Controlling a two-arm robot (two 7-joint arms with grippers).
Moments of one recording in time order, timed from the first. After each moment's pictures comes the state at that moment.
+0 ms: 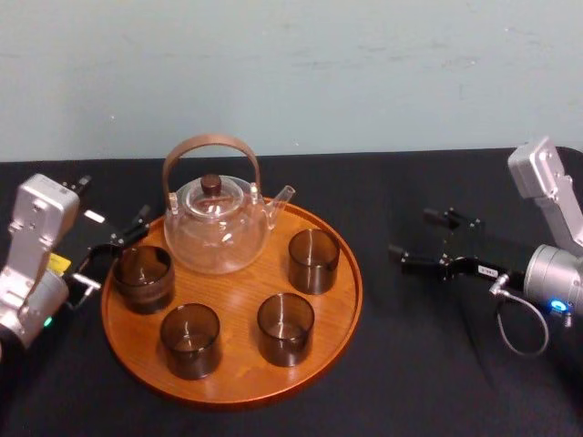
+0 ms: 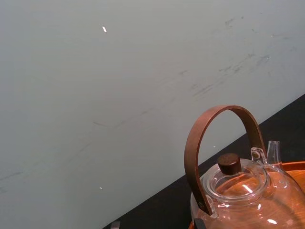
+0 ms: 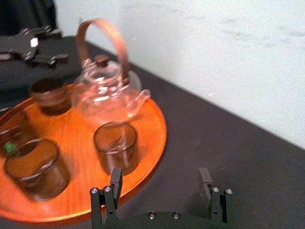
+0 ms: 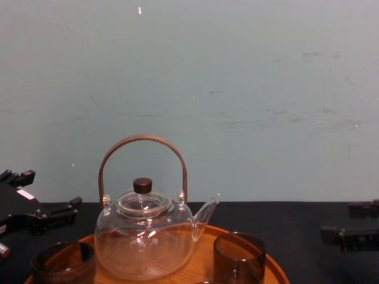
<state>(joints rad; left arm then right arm) -0.20 0.60 0.45 -1.41 -0.25 -0.12 0.03 0.27 0.67 -0.43 -1.48 0.51 0.17 0.54</state>
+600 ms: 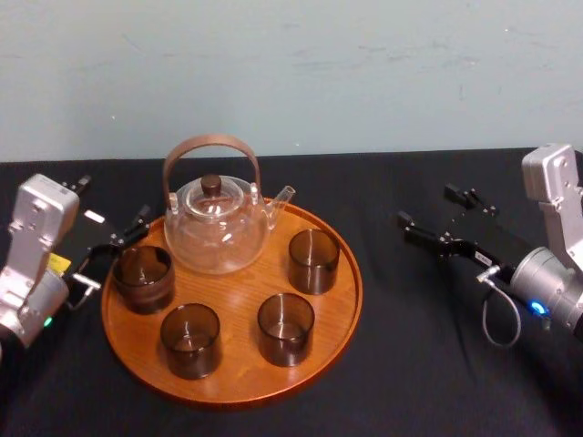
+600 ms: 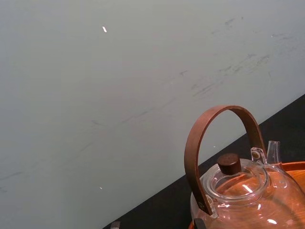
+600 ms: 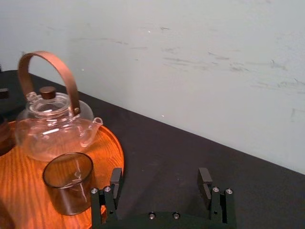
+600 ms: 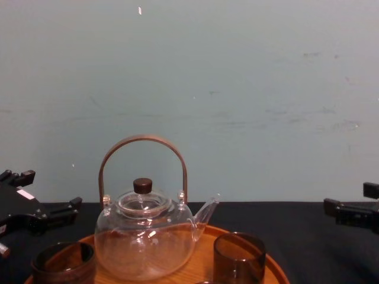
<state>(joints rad) -0.20 0.60 0.45 -1.41 -0.25 -0.12 0.03 0.18 0.53 -0.34 -1.48 0.44 0.04 0.31</state>
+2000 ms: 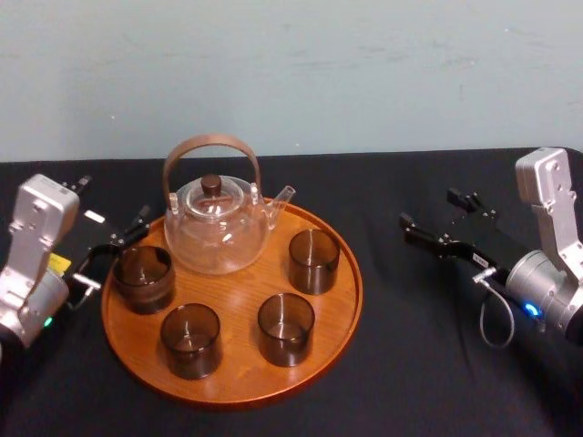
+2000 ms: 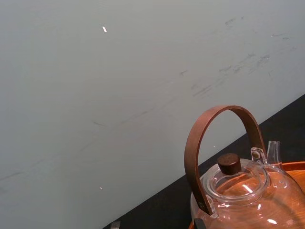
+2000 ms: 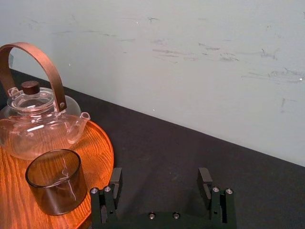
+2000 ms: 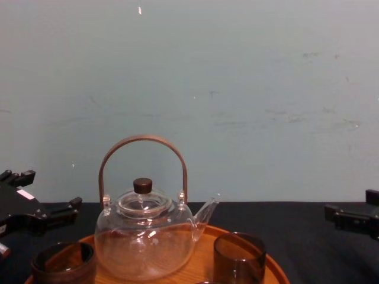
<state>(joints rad) -0.20 0.60 0.45 -1.41 -0.25 -0.12 0.03 0.18 0.49 -0.32 -1.45 0.40 0.05 0.28</state>
